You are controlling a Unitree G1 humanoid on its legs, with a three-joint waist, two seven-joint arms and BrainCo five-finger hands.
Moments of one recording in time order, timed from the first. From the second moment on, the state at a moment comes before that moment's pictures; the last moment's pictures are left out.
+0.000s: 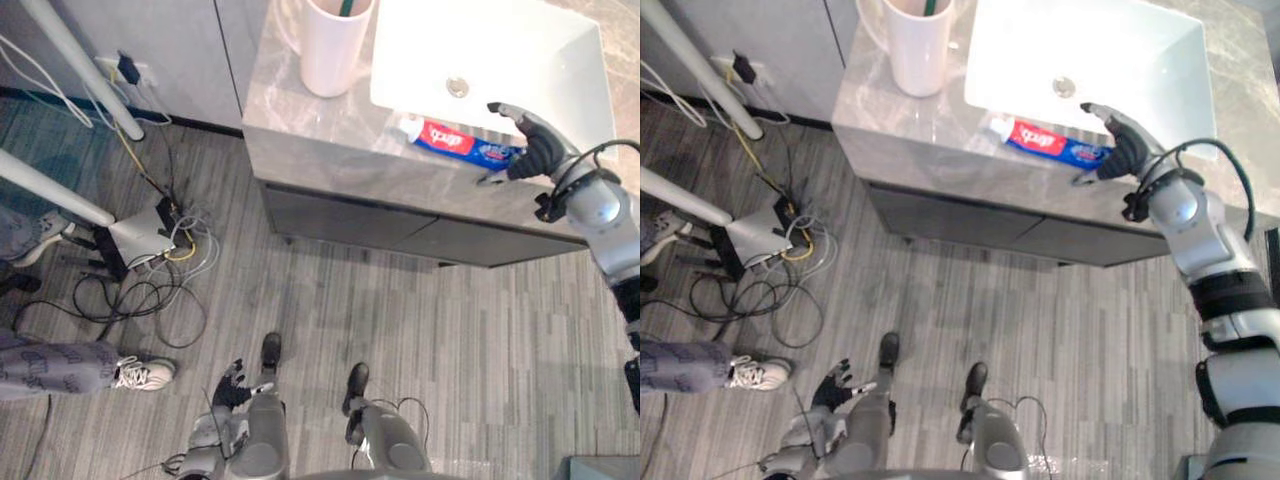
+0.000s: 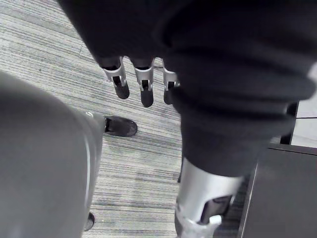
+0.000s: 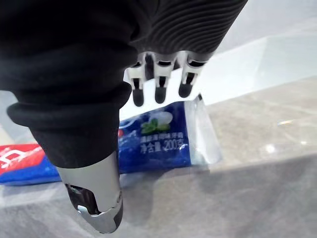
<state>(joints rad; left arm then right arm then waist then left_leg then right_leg) 0.02 0.15 0.01 0.91 -0.18 -0.20 0.00 -0.80 -0.95 0.29 0.49 -0.11 -0.21 0.08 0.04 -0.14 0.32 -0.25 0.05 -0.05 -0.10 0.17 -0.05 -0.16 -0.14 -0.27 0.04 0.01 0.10</state>
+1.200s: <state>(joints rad) 0.02 0.14 0.00 0.97 -0.18 -0.20 0.00 -0.84 -0.95 0.33 0.50 -0.08 -0.21 0.09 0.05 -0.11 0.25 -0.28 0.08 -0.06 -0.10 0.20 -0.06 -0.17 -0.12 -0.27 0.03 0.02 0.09</state>
